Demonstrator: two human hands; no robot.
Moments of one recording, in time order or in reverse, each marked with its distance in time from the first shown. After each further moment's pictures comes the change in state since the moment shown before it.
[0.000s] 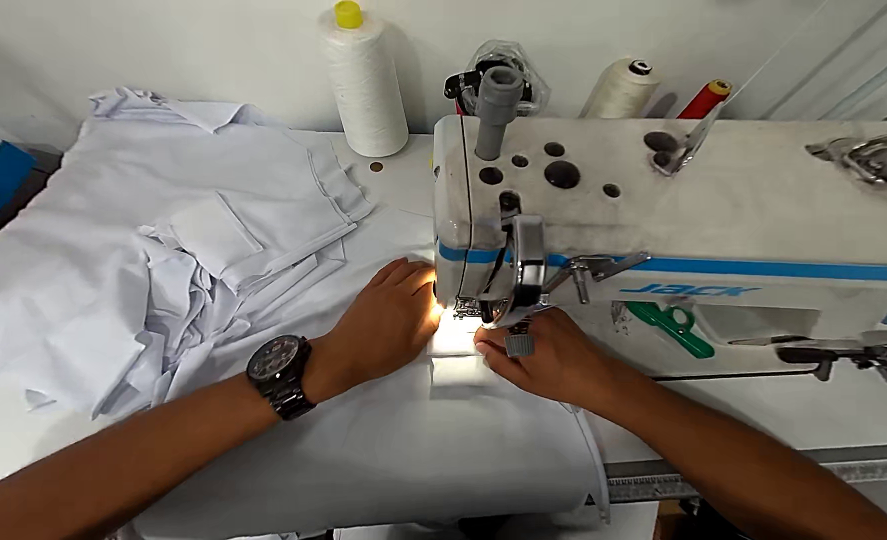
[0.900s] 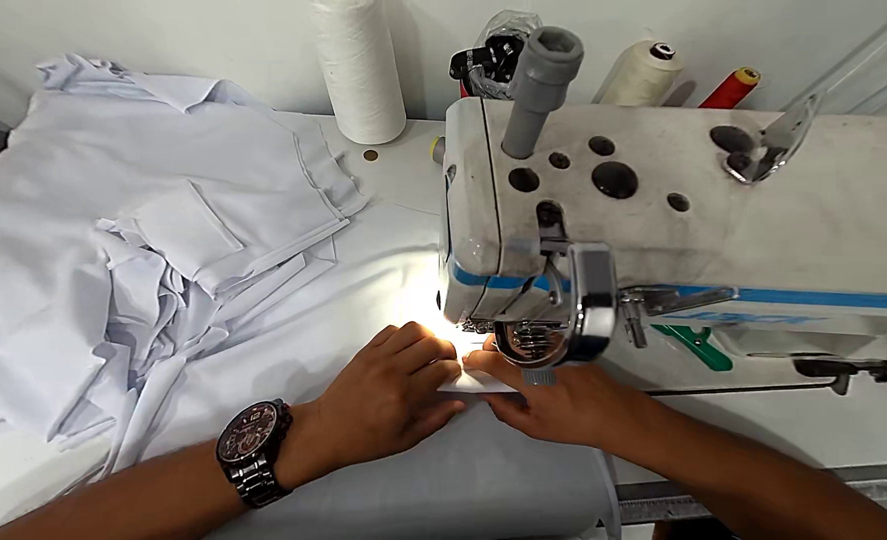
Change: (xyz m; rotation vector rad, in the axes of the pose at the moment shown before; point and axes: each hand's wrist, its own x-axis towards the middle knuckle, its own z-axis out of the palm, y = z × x) left_hand -0.040 0.023 0.014 -0.083 0.037 0.104; right_hand -0.010 -0.013 0.005 0.047 -0.053 -0.037
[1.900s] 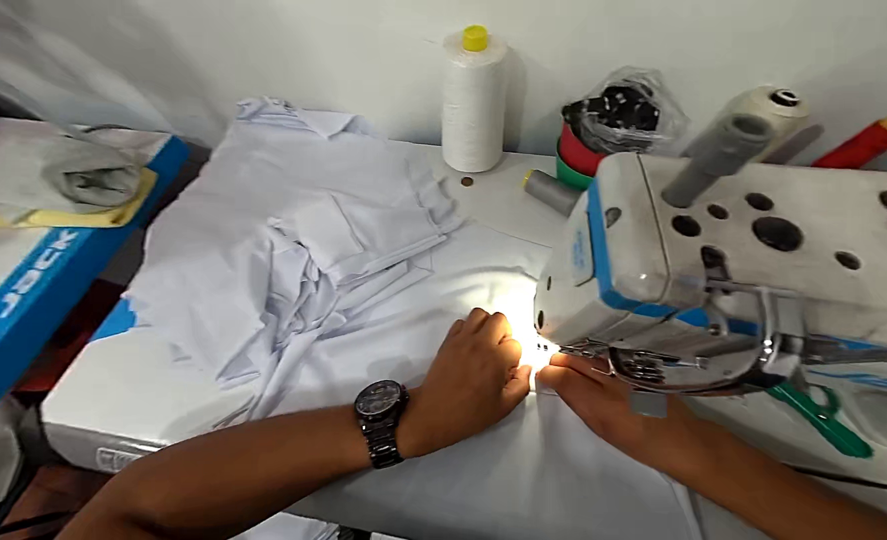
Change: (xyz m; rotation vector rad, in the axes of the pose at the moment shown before) left_hand 0.014 0.002 0.006 0.066 -0.045 -0.445; right_hand 0.014 0.011 0.012 0.040 0.015 -0.008
